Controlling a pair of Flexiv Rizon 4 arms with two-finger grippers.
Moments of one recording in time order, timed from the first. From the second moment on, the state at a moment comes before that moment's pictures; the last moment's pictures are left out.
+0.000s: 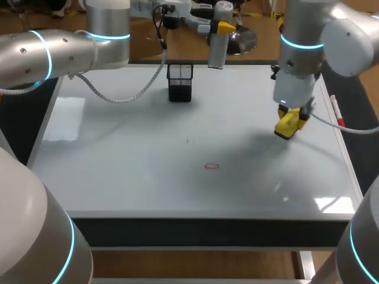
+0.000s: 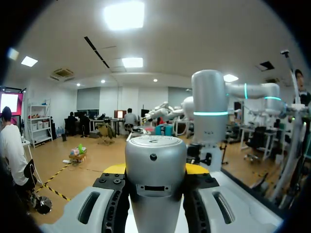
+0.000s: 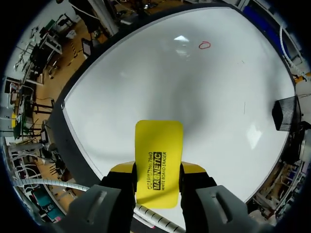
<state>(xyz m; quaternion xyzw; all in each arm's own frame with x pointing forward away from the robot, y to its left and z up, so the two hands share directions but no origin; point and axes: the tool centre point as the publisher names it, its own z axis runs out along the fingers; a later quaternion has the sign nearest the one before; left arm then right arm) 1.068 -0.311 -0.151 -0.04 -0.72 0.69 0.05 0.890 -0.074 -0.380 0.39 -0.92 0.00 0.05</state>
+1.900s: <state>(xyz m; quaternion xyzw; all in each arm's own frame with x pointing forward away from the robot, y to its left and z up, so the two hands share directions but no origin) 0.964 -0.285 -0.147 -0.13 -0.69 0.70 0.11 0.871 -0.103 -0.378 0.36 -0.93 -0.02 0.02</state>
